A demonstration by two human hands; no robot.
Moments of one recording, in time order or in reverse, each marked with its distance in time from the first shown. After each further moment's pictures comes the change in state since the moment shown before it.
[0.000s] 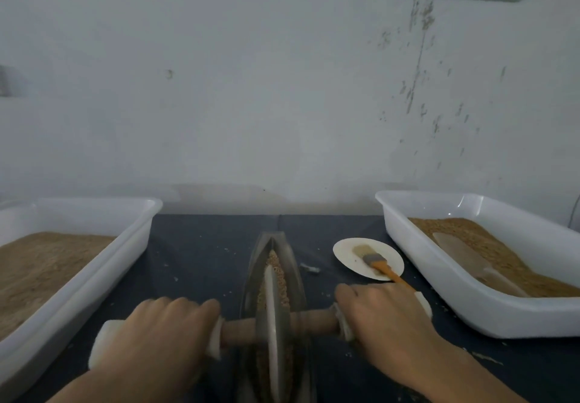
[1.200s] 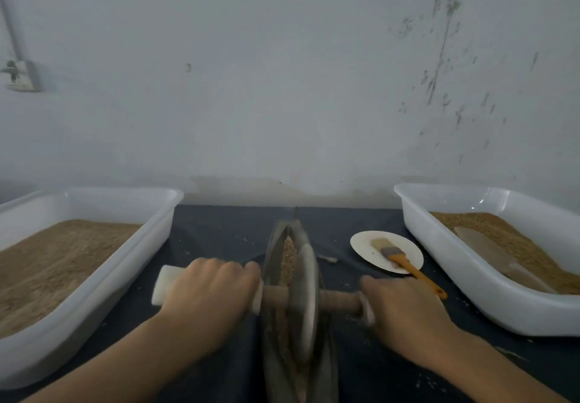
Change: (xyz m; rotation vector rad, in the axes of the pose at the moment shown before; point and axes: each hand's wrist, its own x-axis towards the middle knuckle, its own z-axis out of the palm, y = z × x) left_hand 0.026 0.002 0.009 0.111 0.372 0.212; right_hand 0.005 0.013 0.028 0.118 -0.042 0.120
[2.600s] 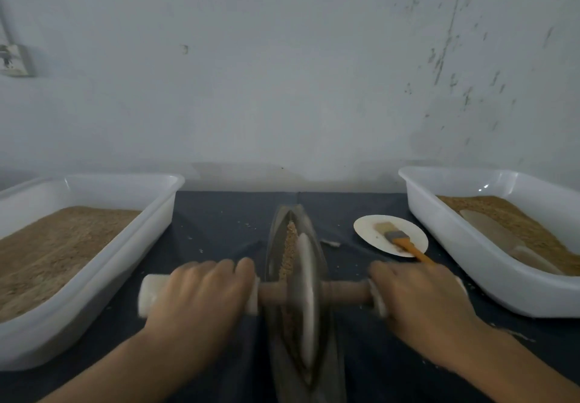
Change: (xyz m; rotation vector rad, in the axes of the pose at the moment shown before) left_hand -0.027 0.012 -0.004 -0.054 0.117 -0.025; right_hand -0.016 -0.007 -0.014 -0.143 0.243 -0.131
